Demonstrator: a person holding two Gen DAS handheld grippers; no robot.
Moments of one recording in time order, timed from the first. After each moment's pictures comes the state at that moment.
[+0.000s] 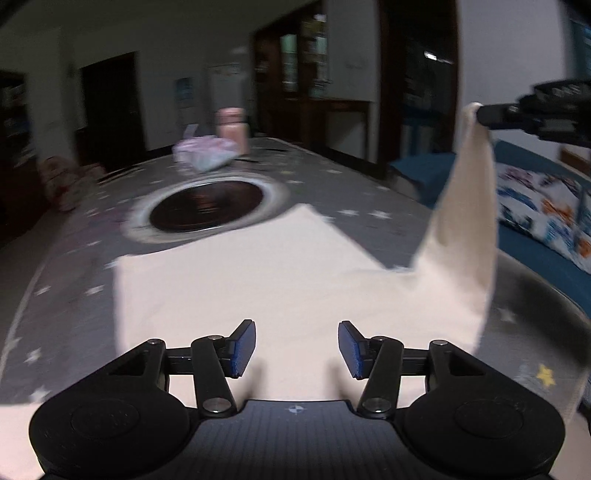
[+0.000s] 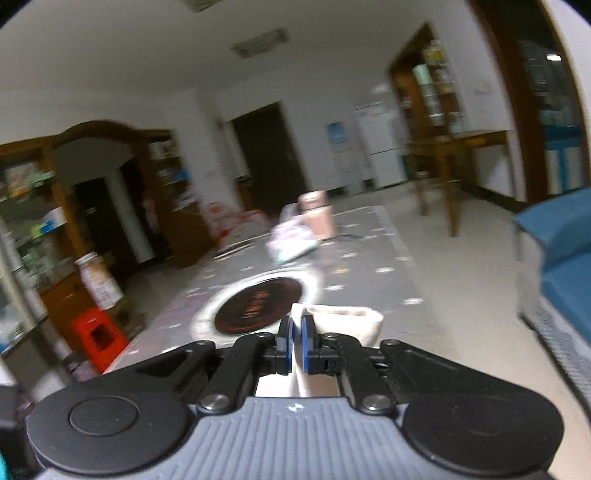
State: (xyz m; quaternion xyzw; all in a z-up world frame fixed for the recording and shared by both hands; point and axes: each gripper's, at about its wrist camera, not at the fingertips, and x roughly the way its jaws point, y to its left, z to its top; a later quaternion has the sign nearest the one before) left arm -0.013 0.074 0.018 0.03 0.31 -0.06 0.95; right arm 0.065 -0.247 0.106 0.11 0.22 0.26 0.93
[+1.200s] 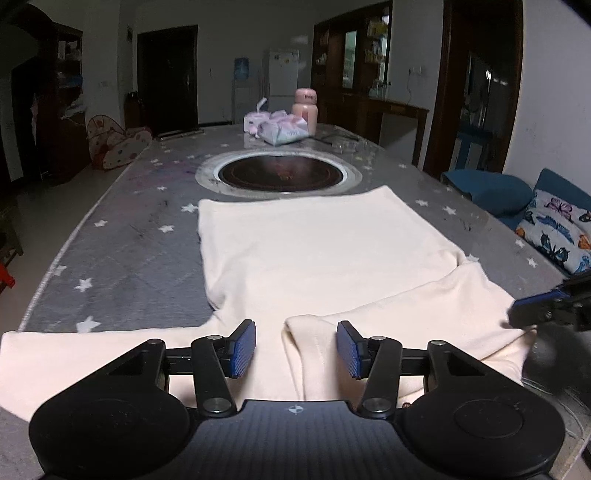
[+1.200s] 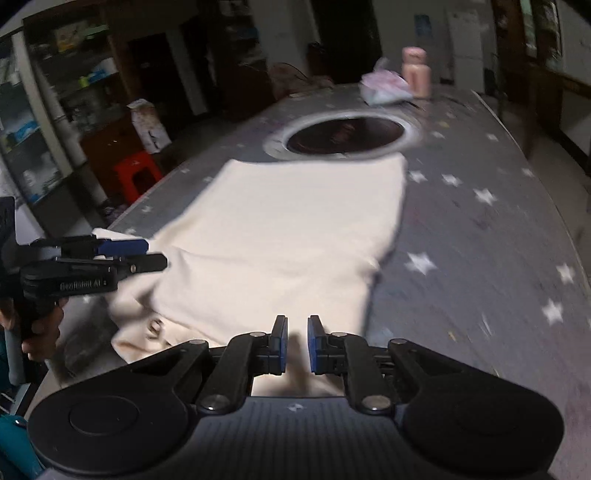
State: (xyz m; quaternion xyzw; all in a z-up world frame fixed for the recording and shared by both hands) left arm -0.024 0.126 -0.008 -0.01 0.33 -0.01 0.94; right arm 0.035 -0.160 0.008 -0.03 0.40 0.34 0.85
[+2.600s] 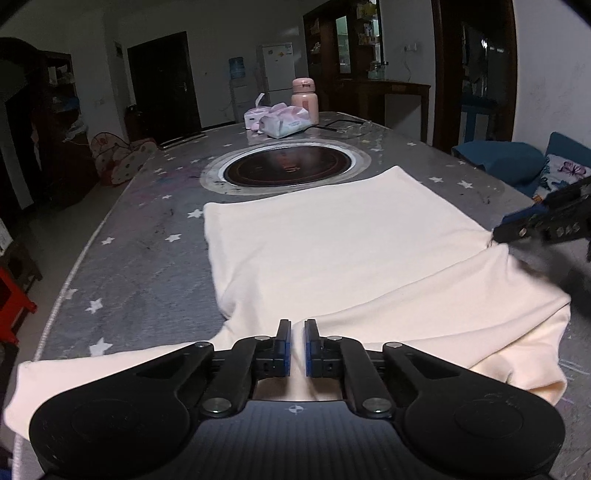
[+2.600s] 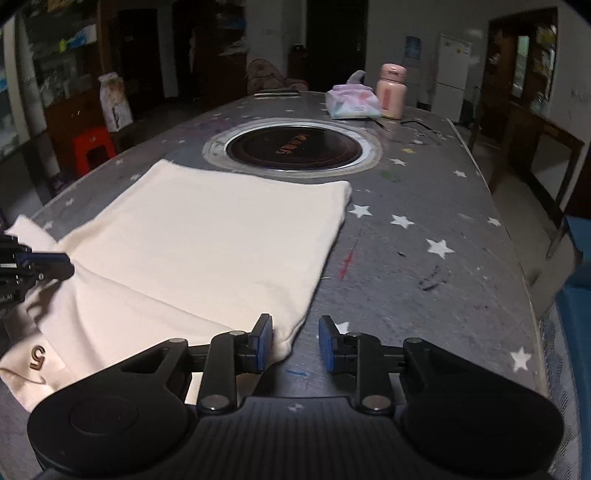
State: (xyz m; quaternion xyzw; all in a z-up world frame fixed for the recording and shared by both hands) left arm -0.019 0.123 -0.010 0.05 0.33 0.01 0.94; right arm 0.100 -0.149 -0.001 -0.12 0.36 0.28 0.88
